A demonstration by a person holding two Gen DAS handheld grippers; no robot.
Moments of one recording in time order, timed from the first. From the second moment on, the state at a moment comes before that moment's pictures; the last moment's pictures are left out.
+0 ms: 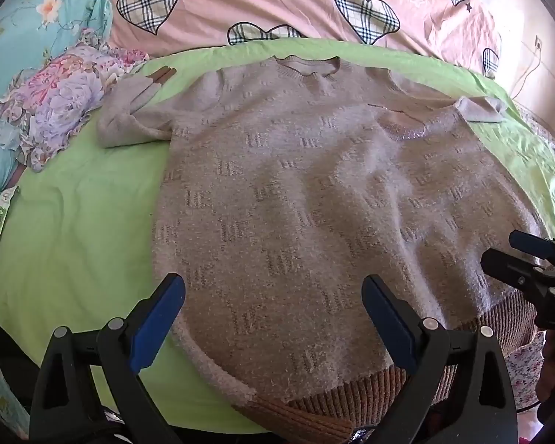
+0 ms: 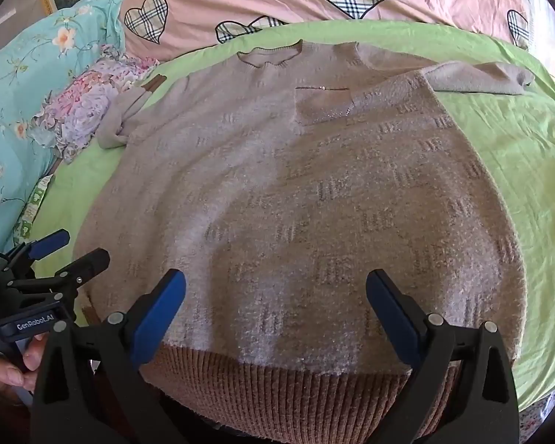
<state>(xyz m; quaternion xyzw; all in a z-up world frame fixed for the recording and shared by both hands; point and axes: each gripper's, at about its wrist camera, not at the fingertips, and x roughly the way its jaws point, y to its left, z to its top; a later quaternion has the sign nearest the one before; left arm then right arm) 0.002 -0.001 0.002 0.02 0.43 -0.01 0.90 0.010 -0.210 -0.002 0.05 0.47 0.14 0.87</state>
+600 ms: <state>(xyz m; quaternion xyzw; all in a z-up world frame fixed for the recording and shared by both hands) 0.001 0.001 0.006 0.00 0.42 -0.03 0.91 0.013 -0.198 -0.003 0.03 0.44 0.15 0.89</state>
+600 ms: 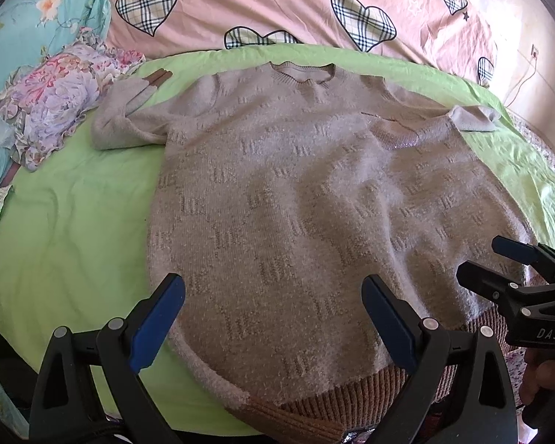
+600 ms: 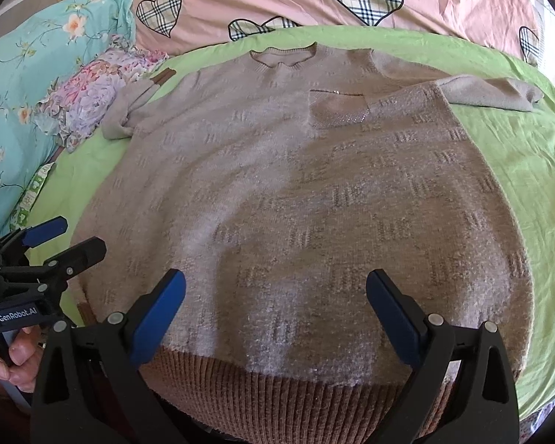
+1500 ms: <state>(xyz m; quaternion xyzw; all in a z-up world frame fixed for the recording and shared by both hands) 0.009 -0.001 0.001 0.00 0.43 -0.04 0.90 0.016 -0.196 -0.001 0.04 0.49 0.15 0.86</state>
